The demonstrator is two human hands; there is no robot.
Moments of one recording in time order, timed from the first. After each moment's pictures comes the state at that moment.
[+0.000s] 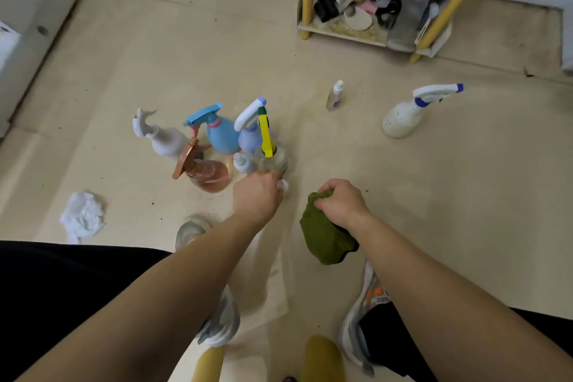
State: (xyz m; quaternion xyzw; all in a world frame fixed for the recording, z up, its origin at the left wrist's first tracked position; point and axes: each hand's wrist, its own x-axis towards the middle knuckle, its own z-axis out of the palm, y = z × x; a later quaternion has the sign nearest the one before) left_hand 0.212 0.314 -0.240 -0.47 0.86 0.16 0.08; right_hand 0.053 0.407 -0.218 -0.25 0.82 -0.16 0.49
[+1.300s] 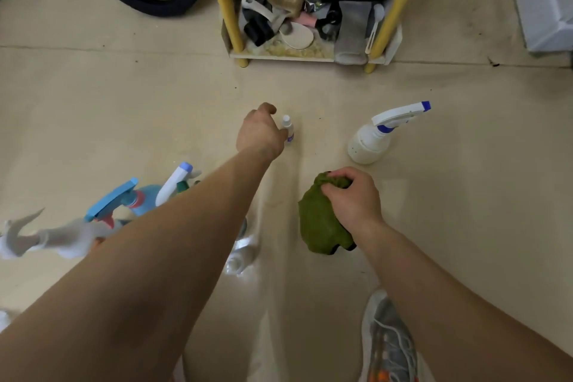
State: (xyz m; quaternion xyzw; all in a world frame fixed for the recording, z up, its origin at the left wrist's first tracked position) left_hand -0.010 0.163 -0.279 -0.55 0.76 0.36 -0.01; right_hand -0.063 0.361 -0.256 -0.10 0.83 -0.41 0.37
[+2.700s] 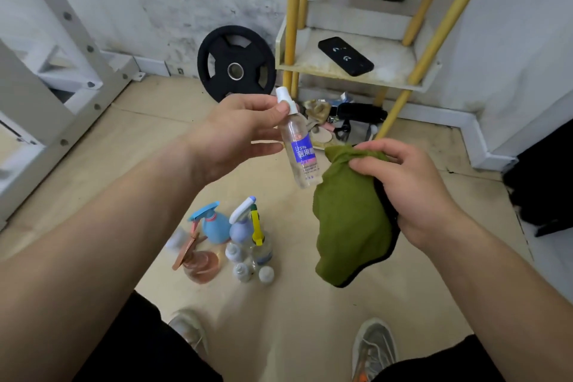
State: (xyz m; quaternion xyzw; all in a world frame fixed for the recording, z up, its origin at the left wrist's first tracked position) left_hand 0.166 0.213 0.087 -0.32 0.64 0.68 -0.17; right_hand 0.005 0.385 0.073 -0.24 0.71 -0.55 0.37
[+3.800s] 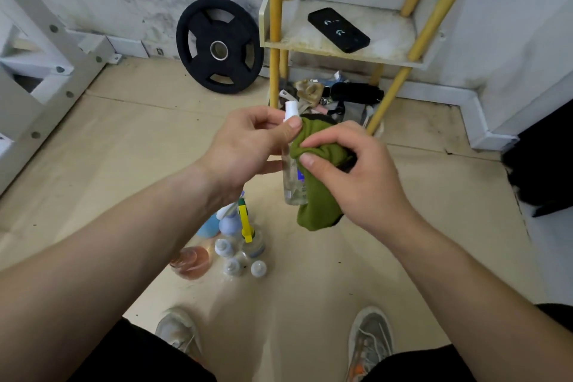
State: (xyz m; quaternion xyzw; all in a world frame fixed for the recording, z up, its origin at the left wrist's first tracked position) left_hand 0.128 0.232 0.049 -0.38 0.62 0.66 -0.19; right_hand 0.009 0.355 0.037 -0.48 0.69 -0.51 0.21
